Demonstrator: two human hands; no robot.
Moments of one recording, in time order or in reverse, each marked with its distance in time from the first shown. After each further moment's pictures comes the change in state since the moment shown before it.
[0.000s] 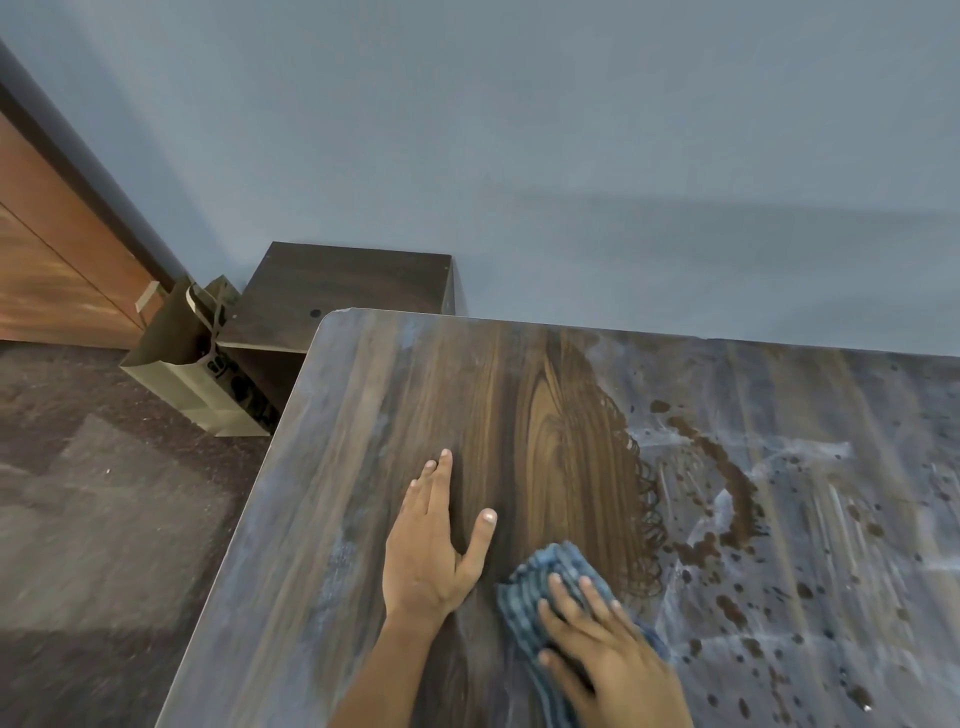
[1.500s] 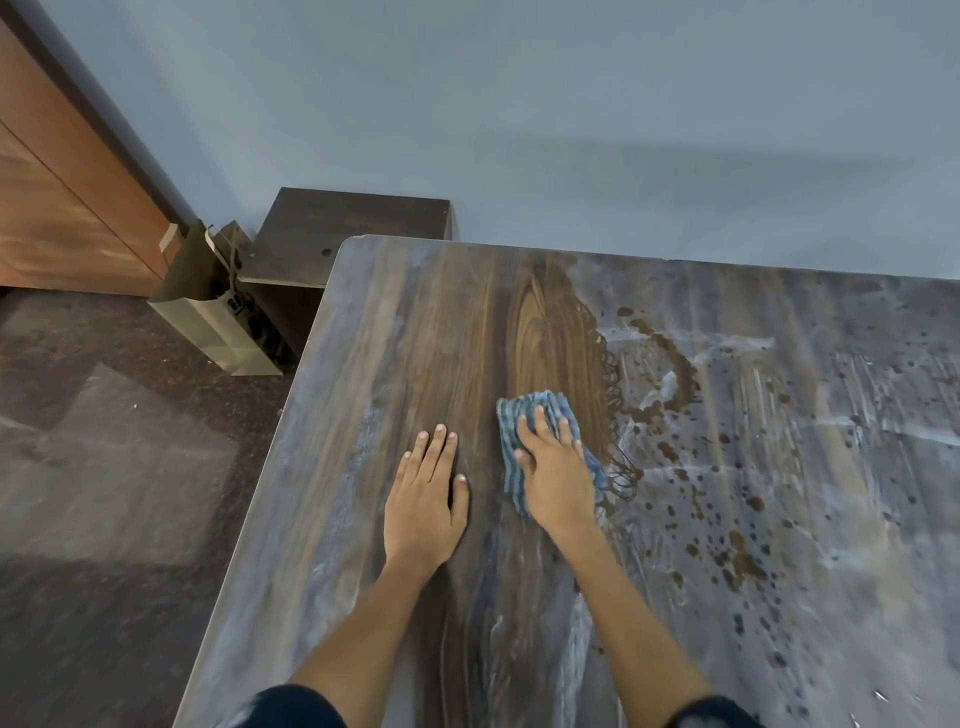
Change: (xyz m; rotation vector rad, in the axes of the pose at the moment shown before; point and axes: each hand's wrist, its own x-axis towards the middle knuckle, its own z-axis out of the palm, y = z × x) left_hand -0.113 -0.014 -0.013 0.202 -0.058 0.074; right_hand 0.008 -0.034 0.021 0.170 0.113 0.272
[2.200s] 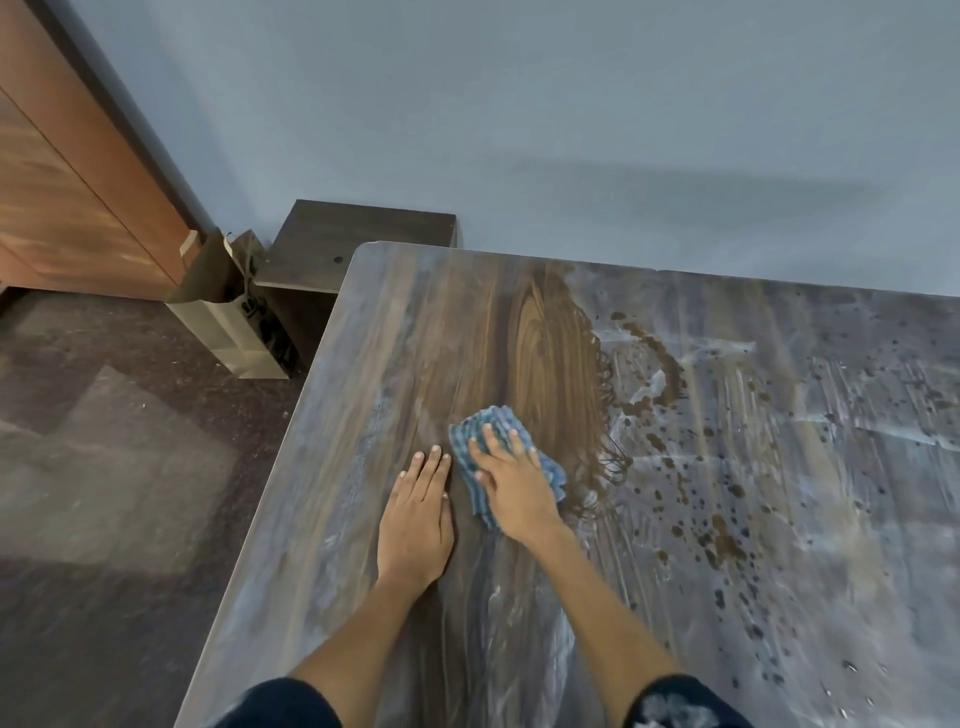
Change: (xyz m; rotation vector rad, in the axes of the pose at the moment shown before) left_hand -0.045 -0.007 -0.004 -0.008 0.005 0.001; right_hand -0.029 -0.025 0.018 -0.096 -0.177 -0.206
